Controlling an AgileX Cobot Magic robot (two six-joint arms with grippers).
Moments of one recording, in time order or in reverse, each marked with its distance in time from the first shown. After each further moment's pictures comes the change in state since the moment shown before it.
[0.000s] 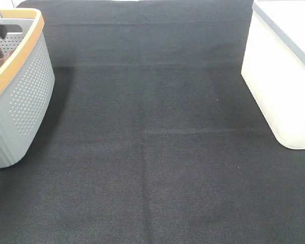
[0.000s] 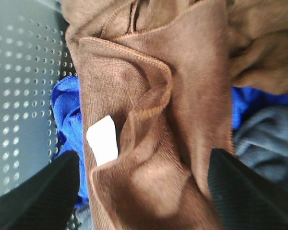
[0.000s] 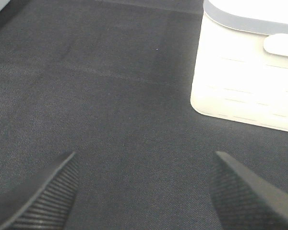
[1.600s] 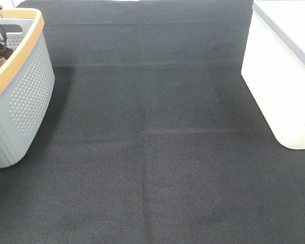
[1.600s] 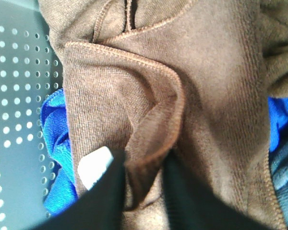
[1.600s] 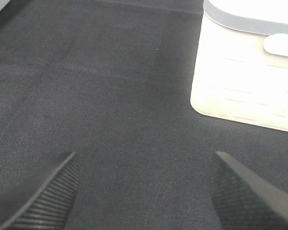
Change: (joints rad) left arm 0.000 0.095 -0.003 0.076 -0.046 0.024; right arm 0.000 0.000 0.000 0.000 0.000 0.000
